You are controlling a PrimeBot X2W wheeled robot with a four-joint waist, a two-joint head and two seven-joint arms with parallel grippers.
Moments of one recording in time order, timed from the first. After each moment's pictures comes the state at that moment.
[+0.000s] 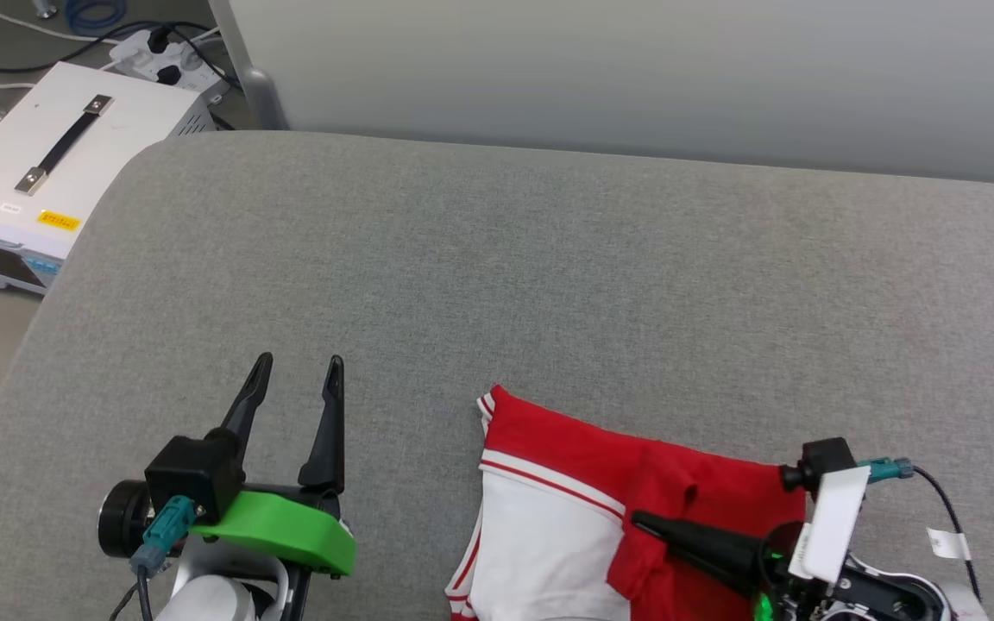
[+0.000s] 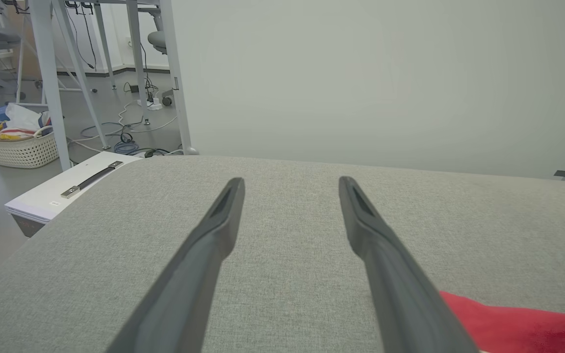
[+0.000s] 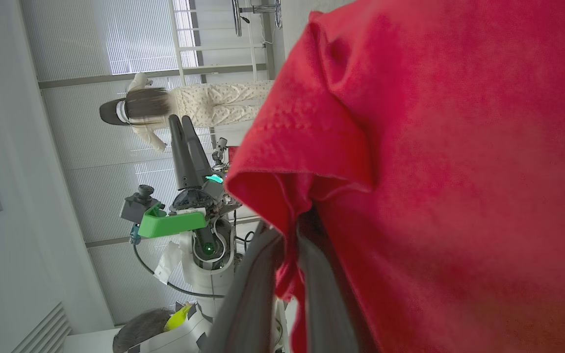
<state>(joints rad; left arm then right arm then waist) -0.09 0.40 -0.43 -0.04 -0.52 0.23 -0.24 -0.09 -0.05 0.01 0.23 1.47 0.13 1.02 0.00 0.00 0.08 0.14</state>
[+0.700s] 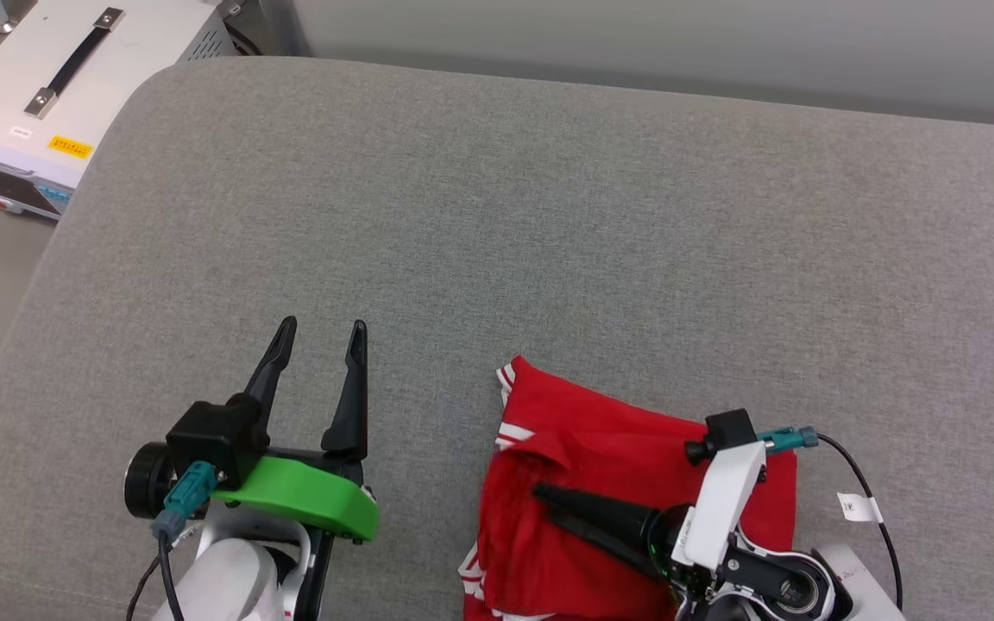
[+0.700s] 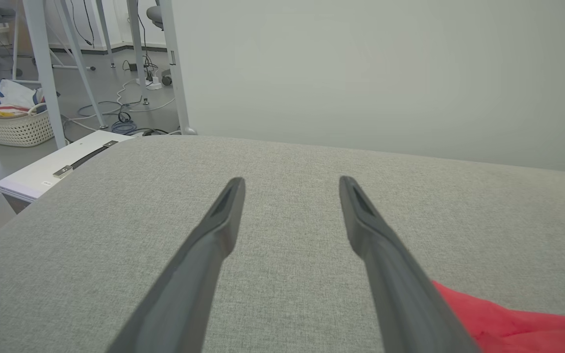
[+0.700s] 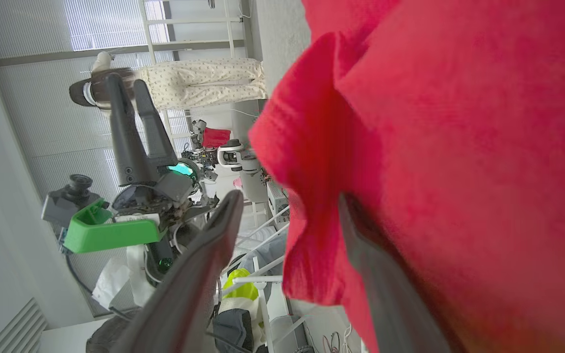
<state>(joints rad) -0.17 0.34 -0.42 0.02 -0.50 0.18 -0.26 -0.19 -0.05 0.34 0.30 1.46 0.13 0.71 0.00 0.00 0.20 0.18</state>
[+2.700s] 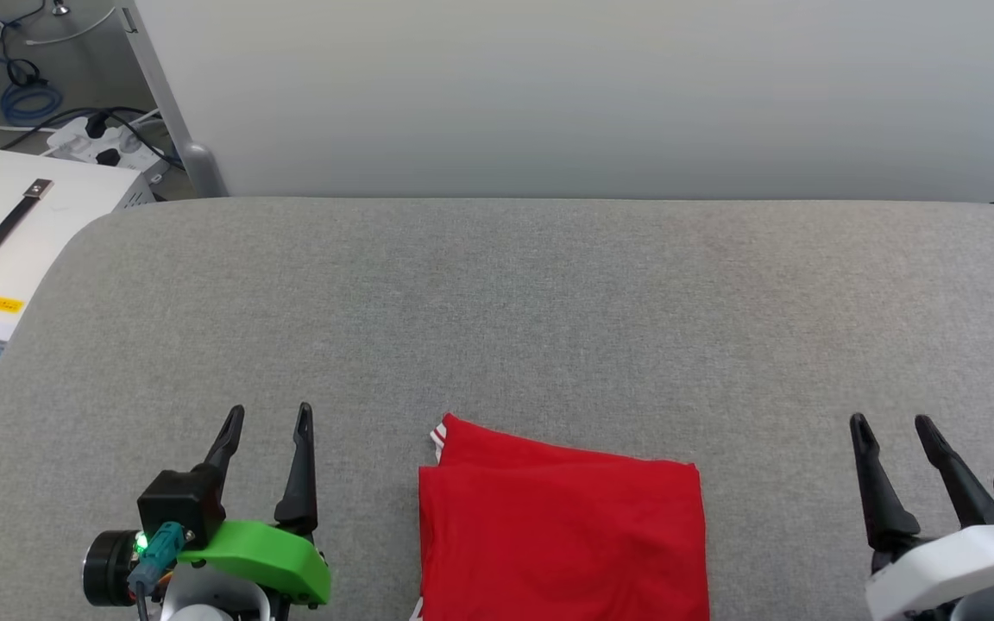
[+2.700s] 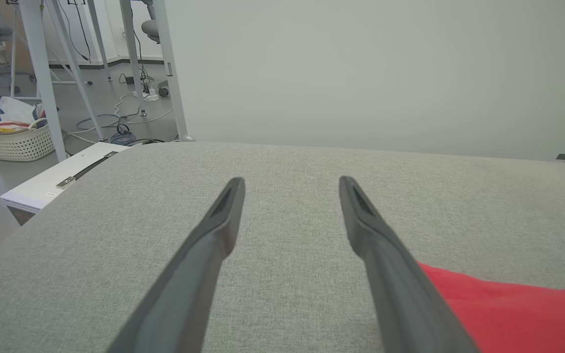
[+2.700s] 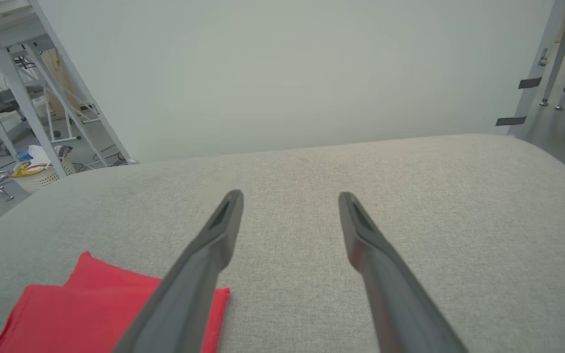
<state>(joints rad) -0.04 0.34 -0.33 0.11 -0.47 0.18 -0.26 0.13 -0.10 -0.06 -0.16 0.30 0.13 0.03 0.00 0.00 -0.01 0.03</state>
